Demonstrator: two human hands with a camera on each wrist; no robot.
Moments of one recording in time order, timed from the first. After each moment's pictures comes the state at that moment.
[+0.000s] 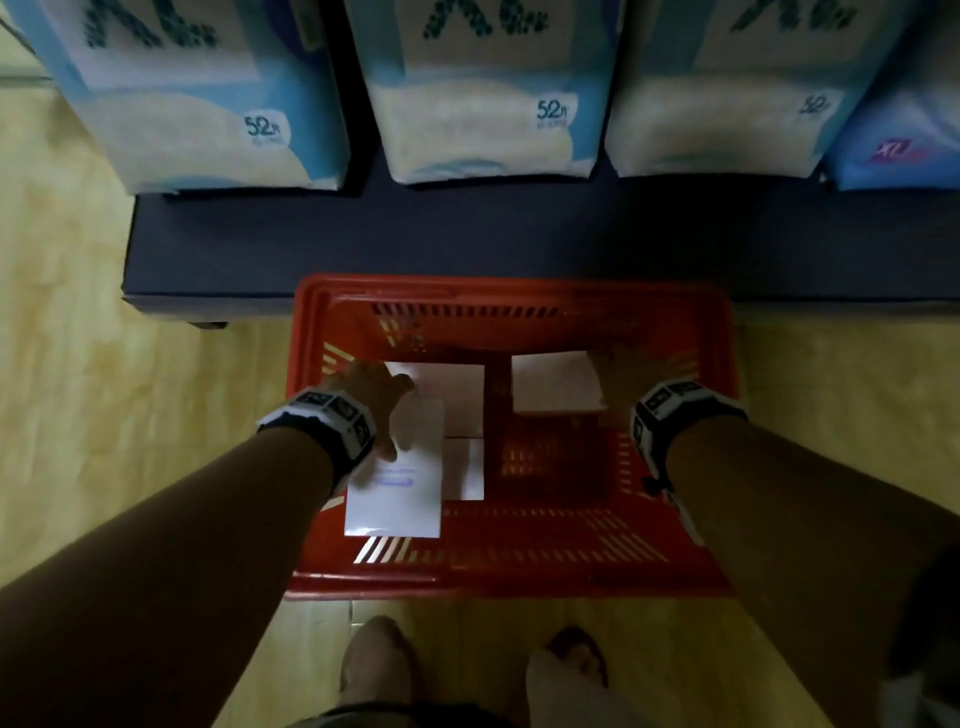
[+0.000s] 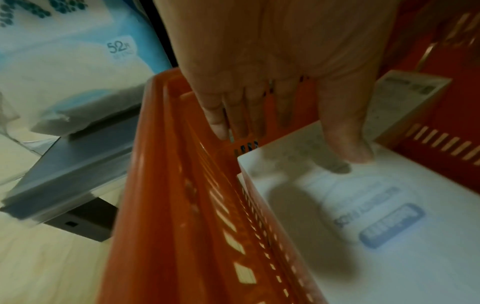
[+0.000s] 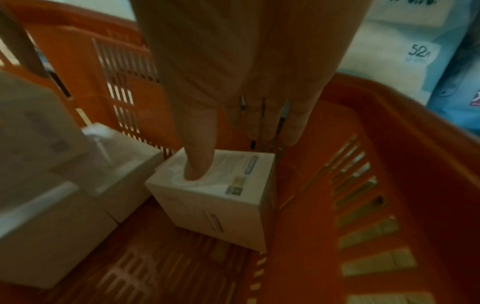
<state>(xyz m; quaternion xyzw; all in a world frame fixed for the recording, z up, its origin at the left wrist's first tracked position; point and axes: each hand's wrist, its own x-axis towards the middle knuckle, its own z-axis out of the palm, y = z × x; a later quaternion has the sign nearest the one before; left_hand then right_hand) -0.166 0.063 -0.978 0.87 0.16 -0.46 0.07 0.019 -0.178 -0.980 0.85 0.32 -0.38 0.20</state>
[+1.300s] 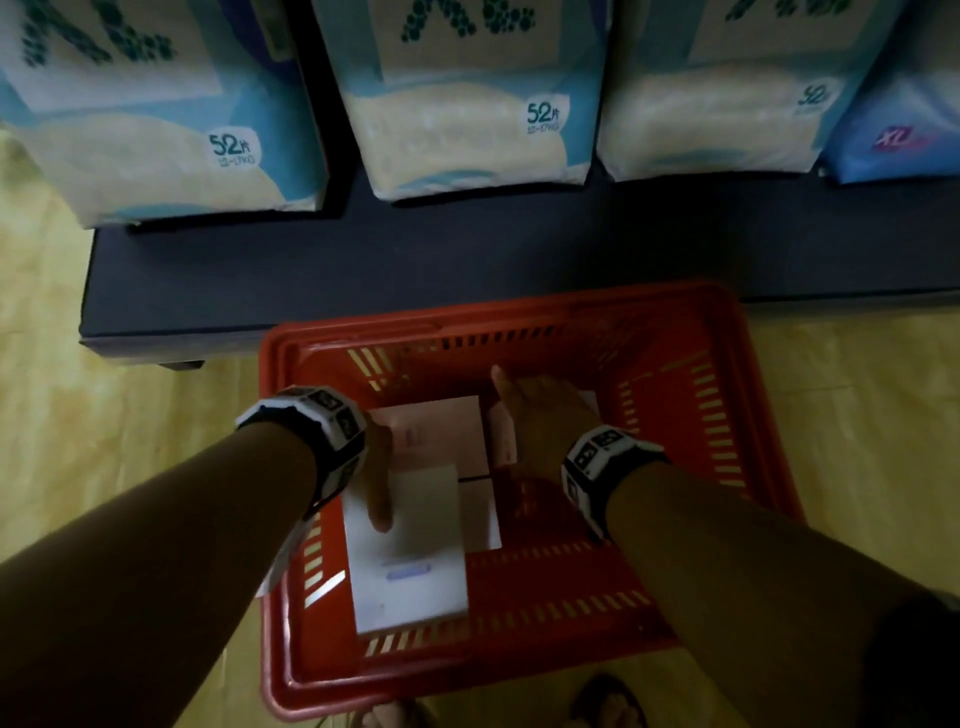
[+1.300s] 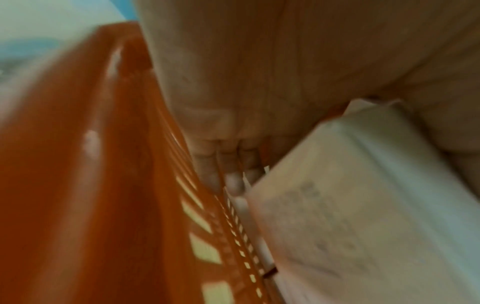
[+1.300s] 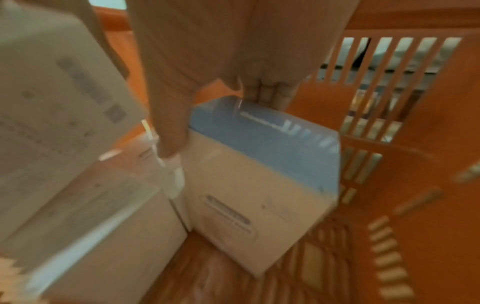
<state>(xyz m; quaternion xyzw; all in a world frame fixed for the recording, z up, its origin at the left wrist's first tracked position) -0.145 0.087 -0.995 0.82 0.25 -0.51 0.09 -0.044 -0.128 -1.034 0.83 0.45 -0.31 0.10</state>
